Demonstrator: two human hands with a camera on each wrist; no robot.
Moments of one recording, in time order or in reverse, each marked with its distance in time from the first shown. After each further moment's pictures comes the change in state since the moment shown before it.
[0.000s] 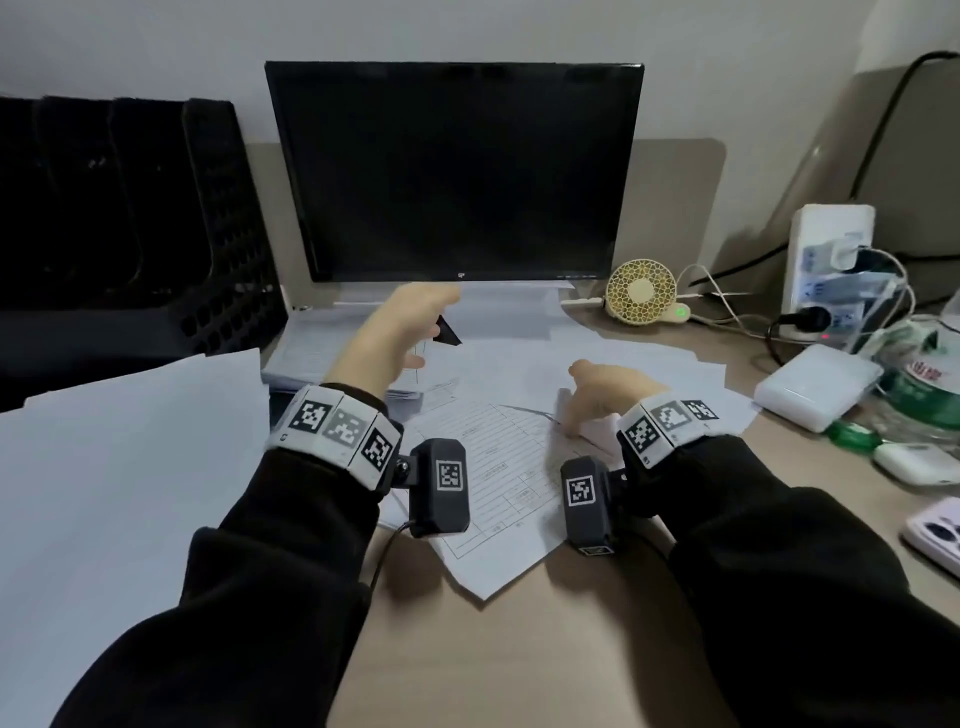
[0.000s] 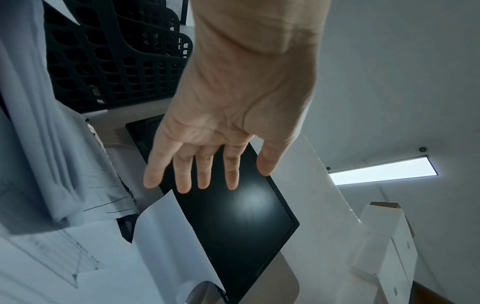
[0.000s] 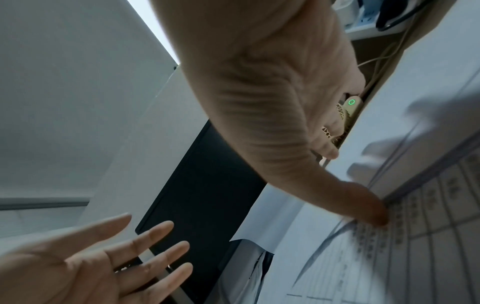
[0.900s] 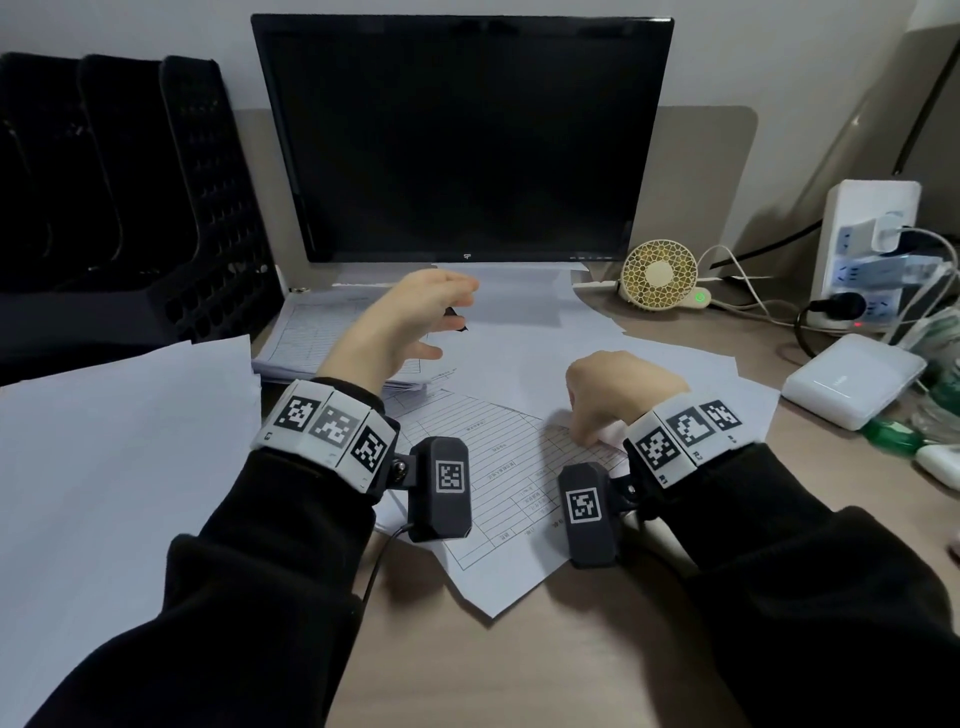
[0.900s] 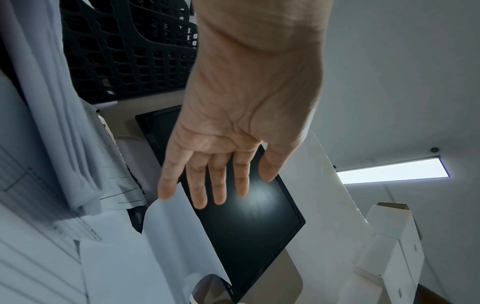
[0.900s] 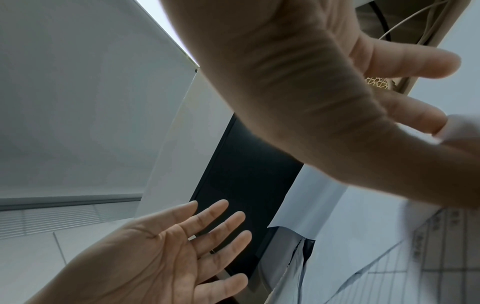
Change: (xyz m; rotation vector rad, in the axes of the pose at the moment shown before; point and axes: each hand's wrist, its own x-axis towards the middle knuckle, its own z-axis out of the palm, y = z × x) left_hand 0.012 -0.009 -0.003 0.026 -0.110 0.078; right_hand -0.004 -0.009 0.002 -0.318 0.035 -0.201
